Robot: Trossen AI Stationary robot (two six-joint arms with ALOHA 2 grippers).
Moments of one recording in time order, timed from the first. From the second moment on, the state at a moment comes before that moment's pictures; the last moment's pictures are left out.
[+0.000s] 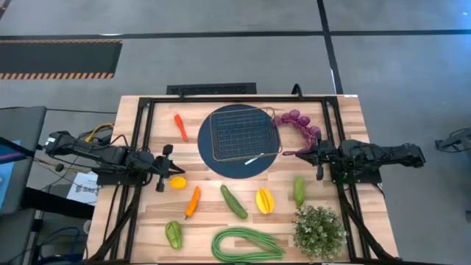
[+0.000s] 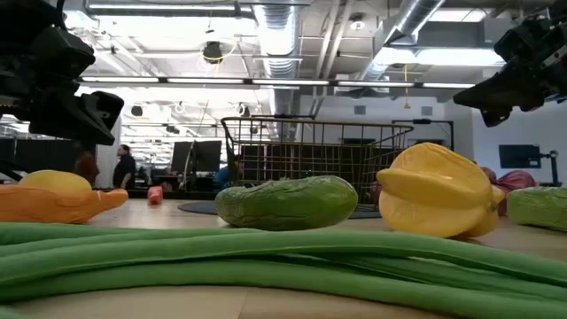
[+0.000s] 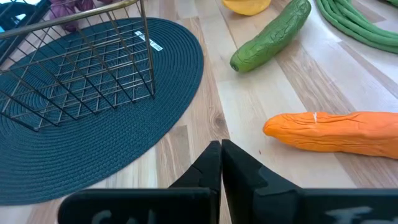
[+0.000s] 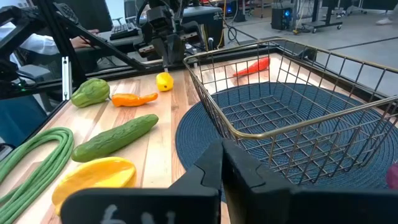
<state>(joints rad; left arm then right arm) -0.22 0.34 0.10 -0.27 -0.14 0.09 0.07 0.00 0.09 -0.24 0.18 0.18</state>
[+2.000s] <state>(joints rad) -0.22 0.34 0.10 -0.27 -0.25 -0.09 0.06 0.00 0.08 -0.11 0.20 0.18</state>
